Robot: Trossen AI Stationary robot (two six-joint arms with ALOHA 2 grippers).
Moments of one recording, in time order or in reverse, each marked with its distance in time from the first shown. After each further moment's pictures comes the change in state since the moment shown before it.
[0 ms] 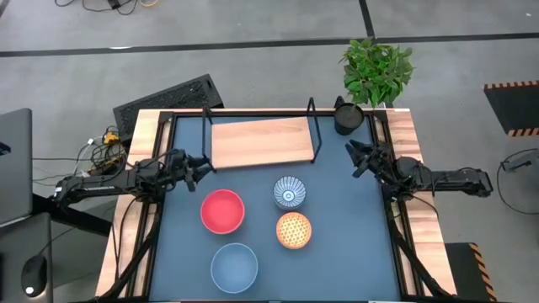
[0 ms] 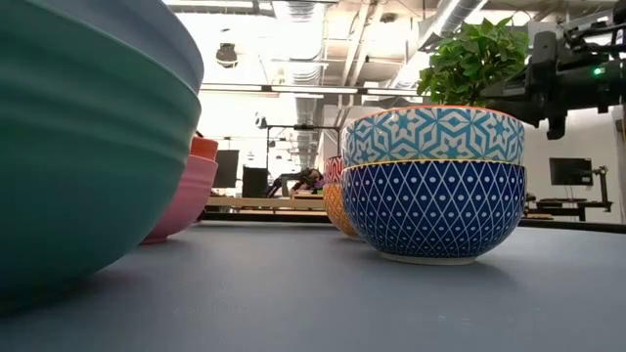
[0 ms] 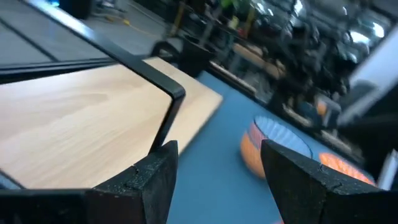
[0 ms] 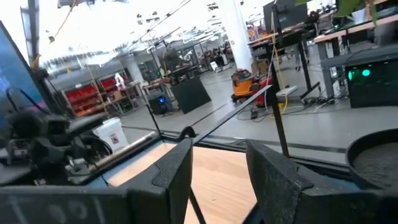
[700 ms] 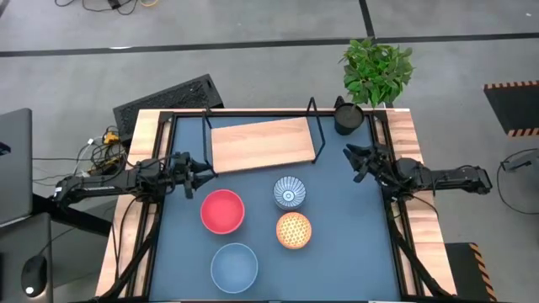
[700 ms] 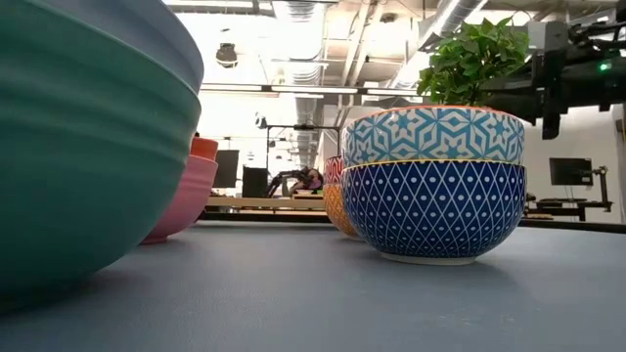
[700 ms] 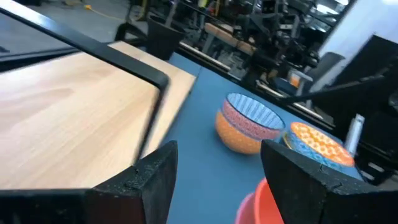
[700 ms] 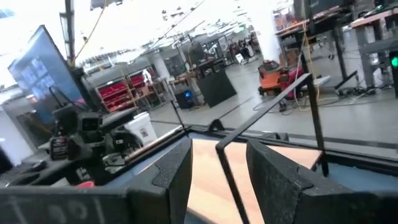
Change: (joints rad) left arm 0.000 0.000 0.000 -0.036 0.168 0.082; right arm 0.044 0.000 -0.003 0.005 -0.045 0.014
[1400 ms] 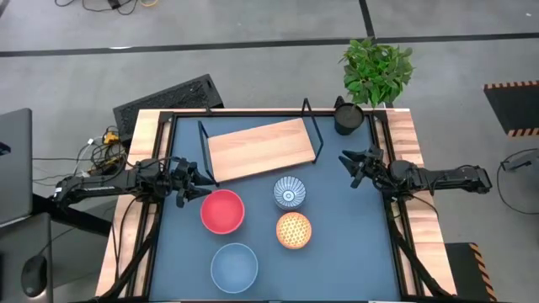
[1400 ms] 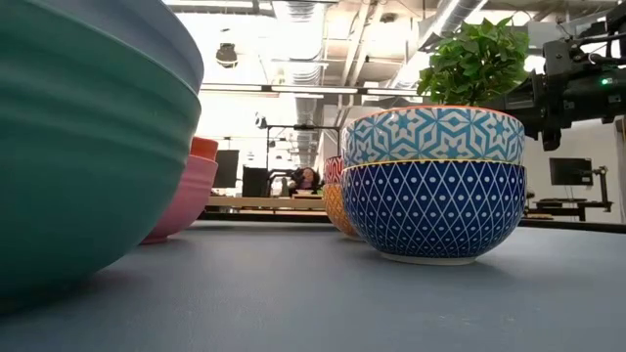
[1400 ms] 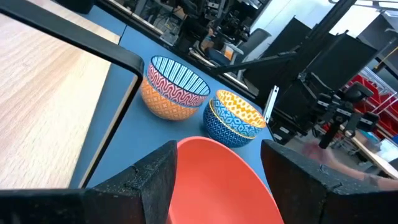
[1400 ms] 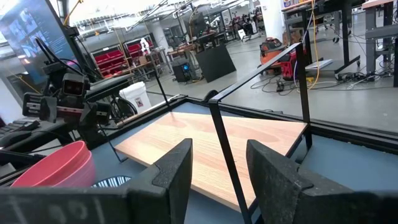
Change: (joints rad) left arm 0.000 0.000 0.001 0.006 0.343 -0.133; right arm 0.007 0.000 -0.016 -0.148 -0.063 0.000
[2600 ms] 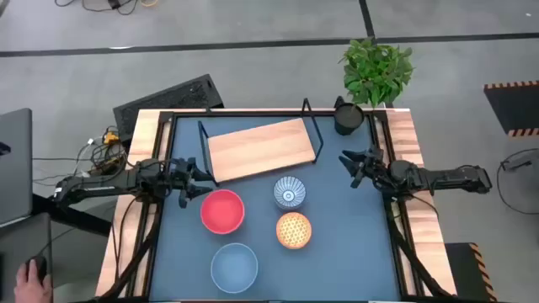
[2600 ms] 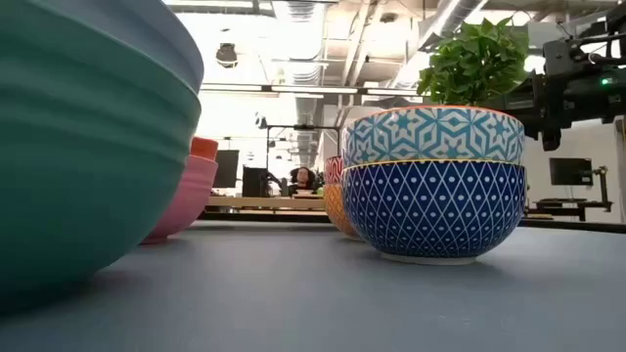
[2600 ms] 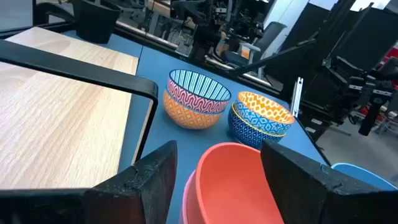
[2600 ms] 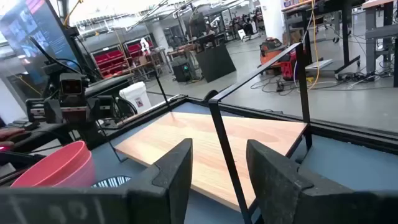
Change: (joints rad) left arm 0.000 0.000 0.000 -0.011 -0.072 0.196; right arm 0.000 0.000 0.000 0.000 0.000 0.000
